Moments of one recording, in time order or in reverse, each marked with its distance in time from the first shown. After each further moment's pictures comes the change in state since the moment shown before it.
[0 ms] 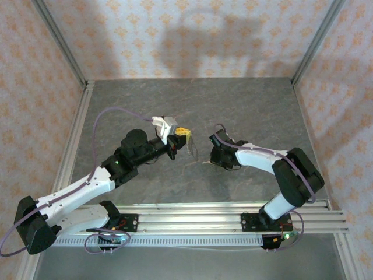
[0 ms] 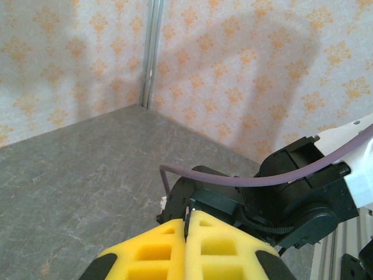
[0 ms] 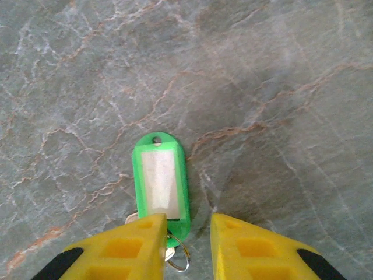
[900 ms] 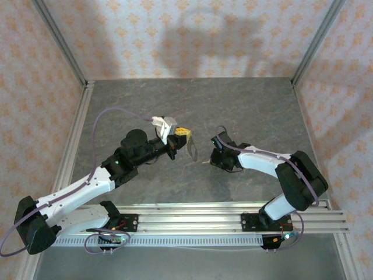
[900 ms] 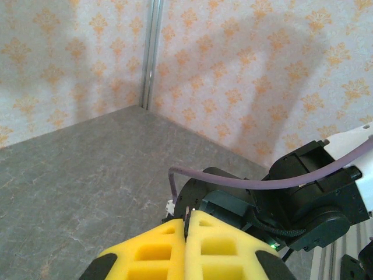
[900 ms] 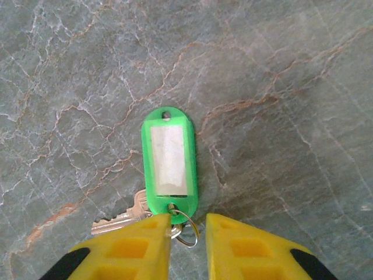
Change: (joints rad) left arm 0.000 0.000 0.000 0.003 0.000 -0.001; right arm 0.000 -0.045 -0.050 0.037 -0.050 0.020
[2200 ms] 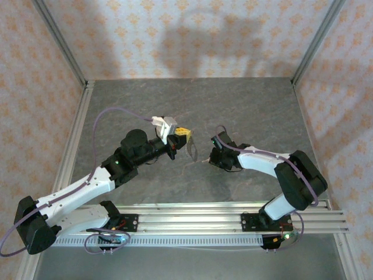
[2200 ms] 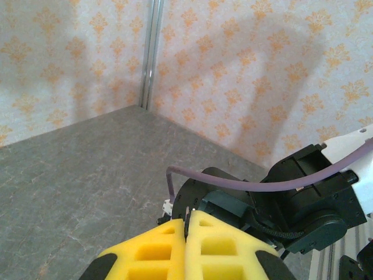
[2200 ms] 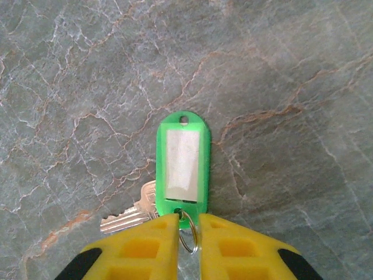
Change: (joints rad) left arm 0.000 0.000 0.000 0.000 0.000 -0.006; right arm 0.000 0.009 -0.010 0.056 -0.012 0.008
